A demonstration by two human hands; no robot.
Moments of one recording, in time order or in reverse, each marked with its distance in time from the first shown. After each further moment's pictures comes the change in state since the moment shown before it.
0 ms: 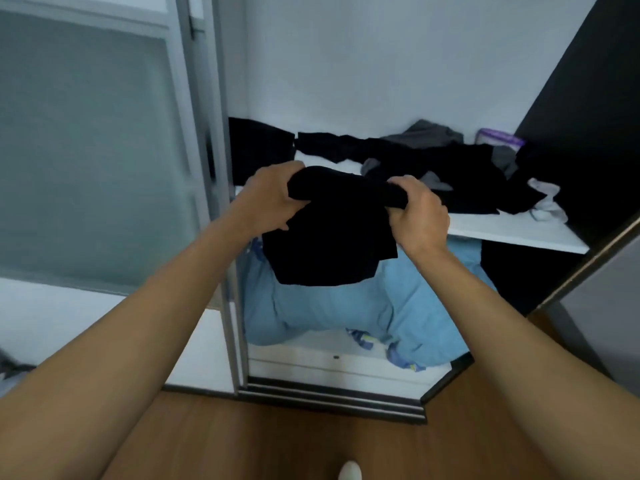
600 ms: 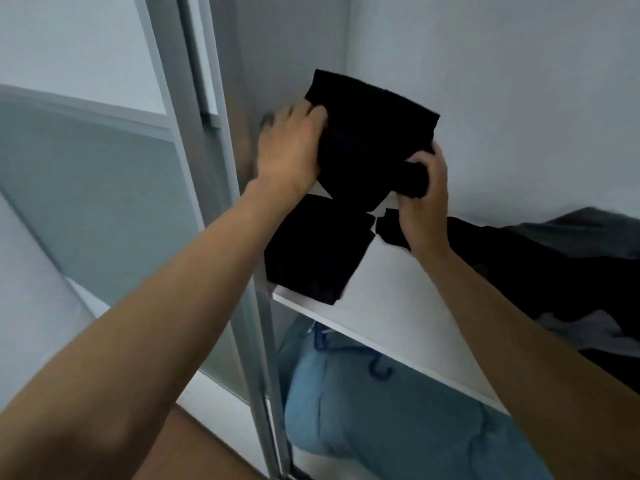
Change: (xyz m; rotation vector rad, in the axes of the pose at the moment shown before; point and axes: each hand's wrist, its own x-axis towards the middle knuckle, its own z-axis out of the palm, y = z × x) left_hand 0.250 -0.059 -0.075 0.913 0.520 -0.169; right_hand 0.278 -0.044 0.188 0.994 -0.012 -0.323
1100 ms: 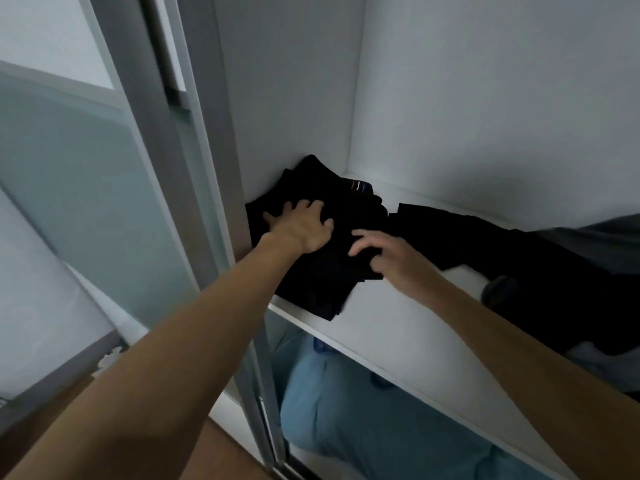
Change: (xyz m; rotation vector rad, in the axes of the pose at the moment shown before) left_hand -0.038 -0.026 0.135 -0.032 -0.798 -0.320; right_hand -0.035 0.055 0.017 -0.094 -0.797 0.321
